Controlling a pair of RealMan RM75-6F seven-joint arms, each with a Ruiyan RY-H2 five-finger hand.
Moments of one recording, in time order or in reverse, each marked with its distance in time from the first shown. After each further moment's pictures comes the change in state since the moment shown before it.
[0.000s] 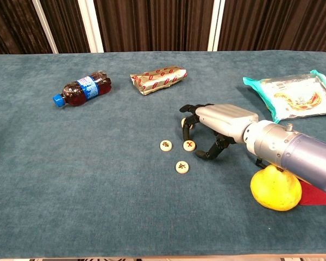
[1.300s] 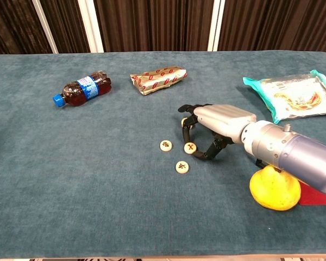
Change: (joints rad) left arm 0.001 -0.001 -0.004 -0.004 -0.007 0.002 -0.004; right arm -0.001 -0.007 0.010 -0.008 0.003 0.003 -0.005
